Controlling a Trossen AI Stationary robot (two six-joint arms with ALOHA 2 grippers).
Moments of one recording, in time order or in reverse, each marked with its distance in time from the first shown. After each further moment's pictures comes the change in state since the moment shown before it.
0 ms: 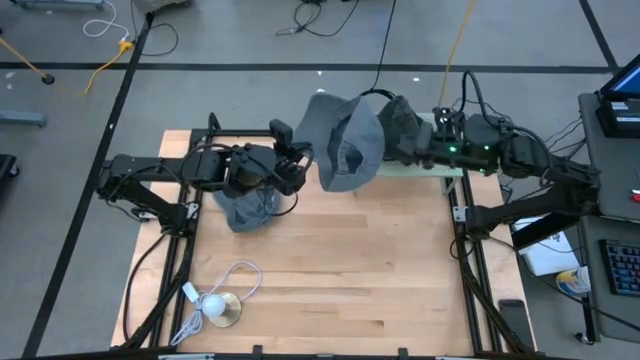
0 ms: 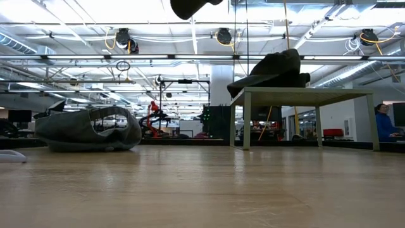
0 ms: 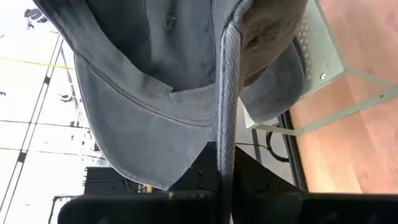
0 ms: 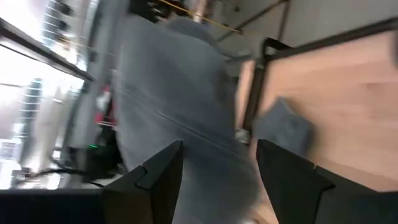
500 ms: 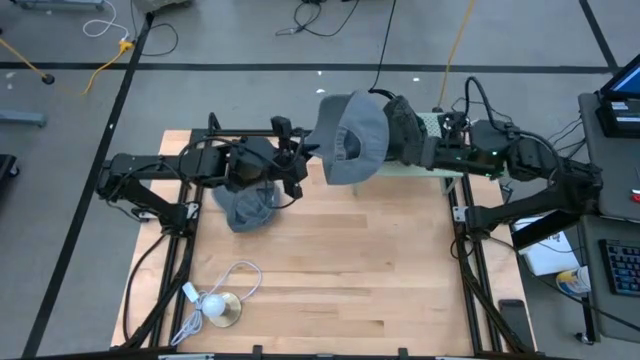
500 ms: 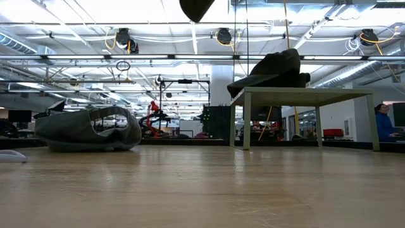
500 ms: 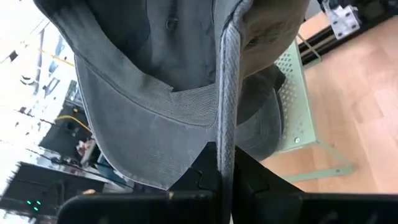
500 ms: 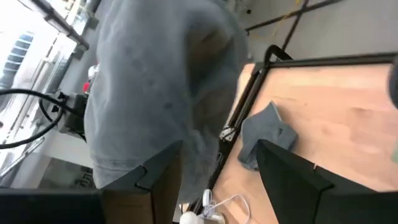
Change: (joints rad) left arm 0.042 0.000 0.000 0.078 0.178 -0.259; right arm 0.065 -0.014 0.000 0.005 0.033 -0.221
